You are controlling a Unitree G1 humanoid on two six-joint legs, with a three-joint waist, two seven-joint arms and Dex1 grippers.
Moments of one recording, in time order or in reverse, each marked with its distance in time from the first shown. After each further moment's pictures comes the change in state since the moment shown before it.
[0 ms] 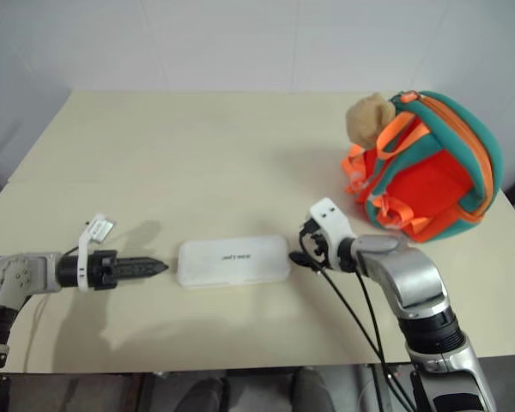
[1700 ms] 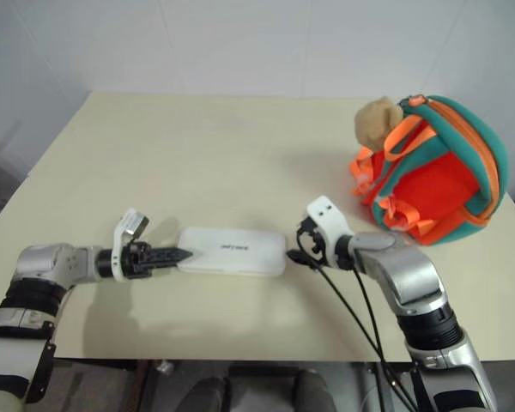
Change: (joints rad) left arm -0.299 -0.164 -0.199 0.436 0.106 -0.144 -0.183; right arm -0.020 -0.012 0.025 0.020 0.011 -0.037 -0.006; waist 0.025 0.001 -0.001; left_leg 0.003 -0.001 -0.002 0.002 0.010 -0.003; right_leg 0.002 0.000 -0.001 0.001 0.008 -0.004
